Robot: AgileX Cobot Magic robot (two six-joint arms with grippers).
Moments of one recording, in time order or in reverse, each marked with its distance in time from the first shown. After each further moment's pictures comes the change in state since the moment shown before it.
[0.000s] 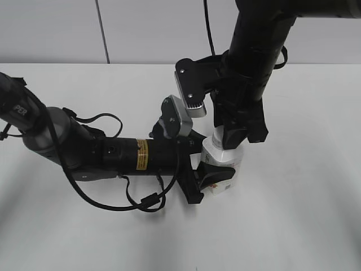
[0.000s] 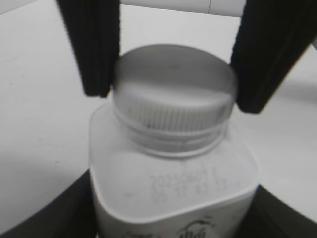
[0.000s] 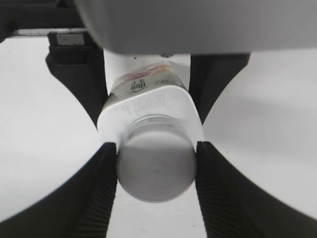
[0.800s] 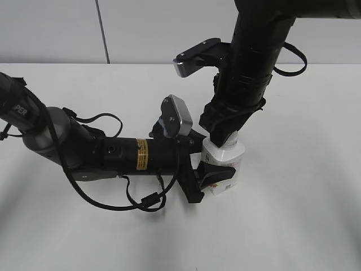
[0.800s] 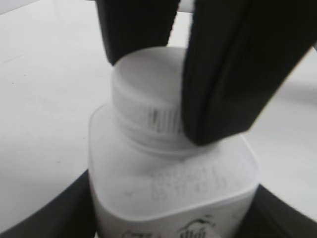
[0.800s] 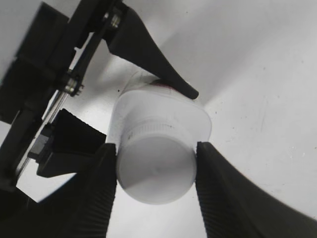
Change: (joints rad) left arm 0.000 0.000 0.000 -0.004 -0.002 -0.002; right arm -0.003 0.000 0.000 -0.017 -0.002 0.987
